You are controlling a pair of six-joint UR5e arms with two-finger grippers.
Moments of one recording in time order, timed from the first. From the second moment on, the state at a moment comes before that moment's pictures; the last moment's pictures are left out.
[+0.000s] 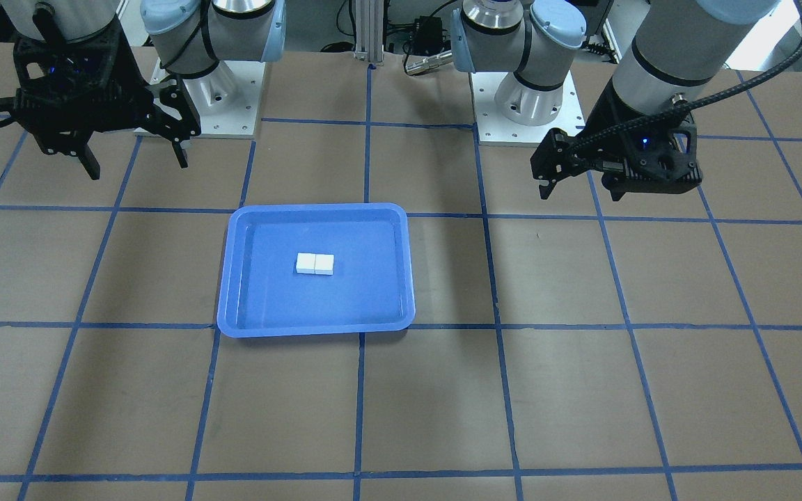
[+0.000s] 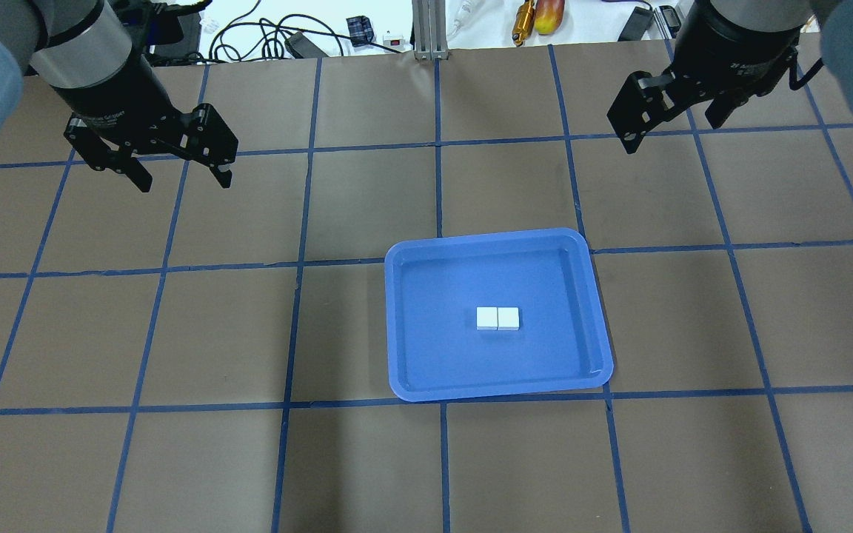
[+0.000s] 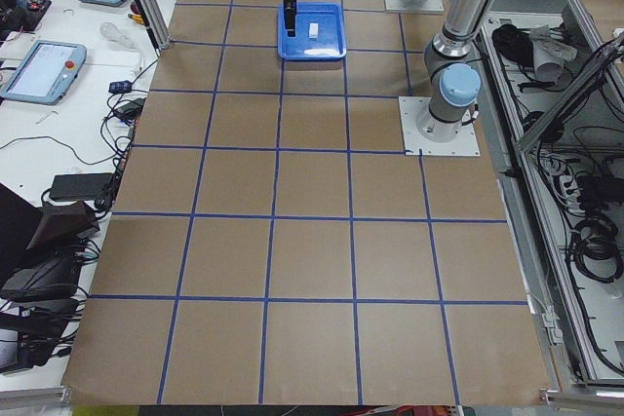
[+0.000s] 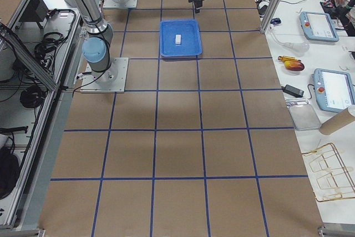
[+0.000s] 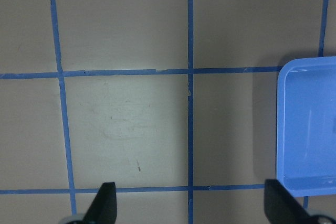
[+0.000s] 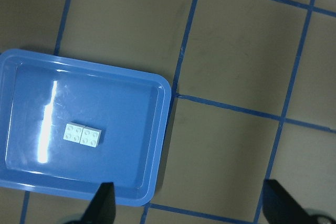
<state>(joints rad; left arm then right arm) -1.51 -1.60 -1.54 -1.61 1.56 0.06 1.58 -1.59 1.52 -1.59 -1.60 -0.17</state>
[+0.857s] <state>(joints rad) -1.51 -1.60 -1.54 -1.60 1.56 0.06 1.62 -1.54 1.44 -1.51 -1.61 0.10</state>
